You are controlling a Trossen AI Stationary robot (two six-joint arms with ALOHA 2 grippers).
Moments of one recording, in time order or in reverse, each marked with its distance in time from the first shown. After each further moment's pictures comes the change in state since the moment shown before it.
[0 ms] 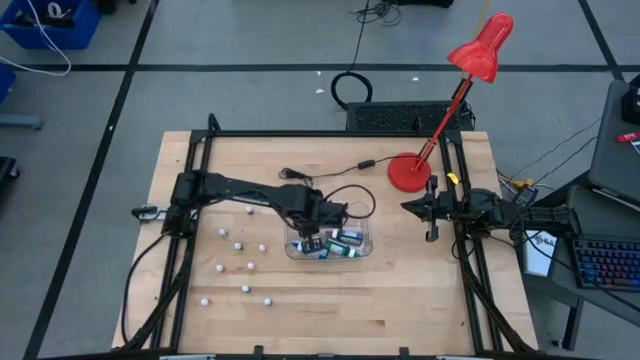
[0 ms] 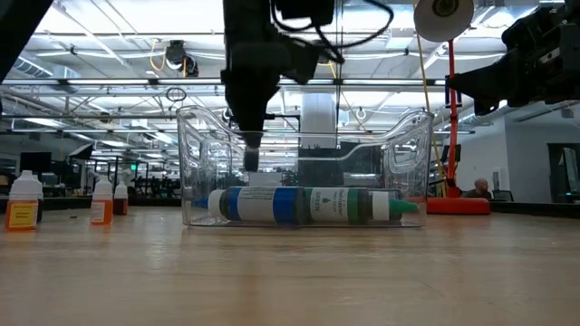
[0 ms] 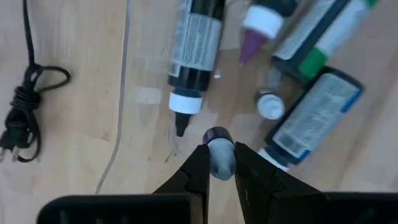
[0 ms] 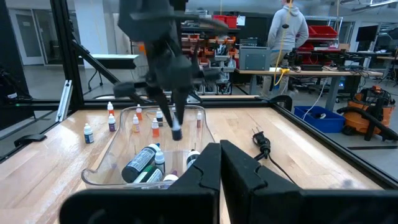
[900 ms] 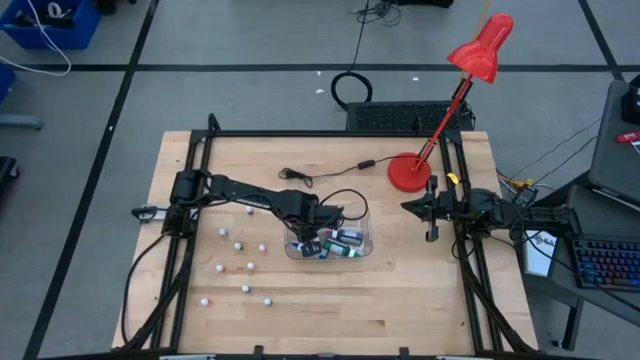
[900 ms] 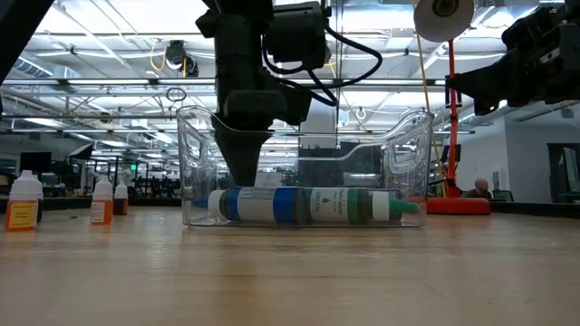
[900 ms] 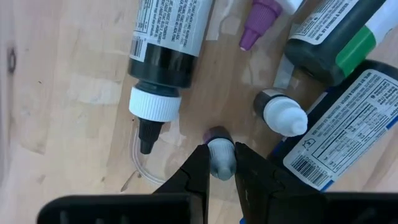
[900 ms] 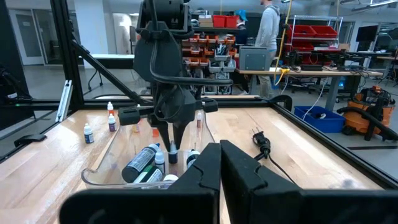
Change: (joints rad) left arm 0.020 -0.007 -0.230 0.275 0.092 -0.048; right arm 0.000 0.000 0.000 0.000 0.000 0.000
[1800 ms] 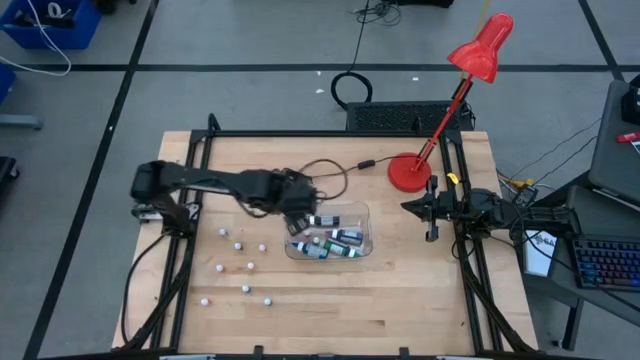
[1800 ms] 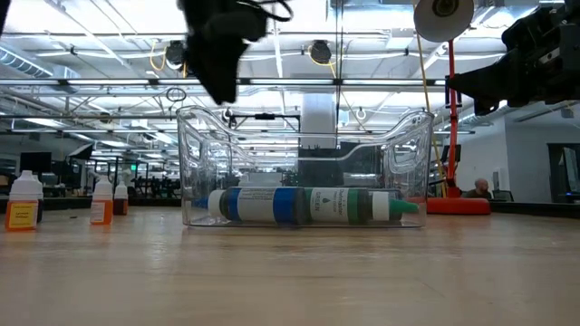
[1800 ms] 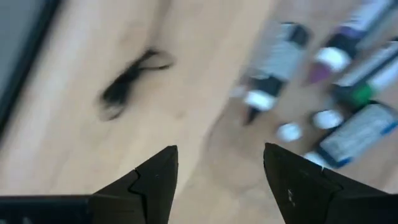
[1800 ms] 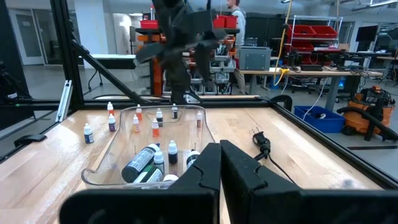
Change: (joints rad) left arm -0.011 -0.320 0.013 -0.250 -0.313 -0.178; right arm 0.000 0.000 0.000 0.000 0.000 0.000
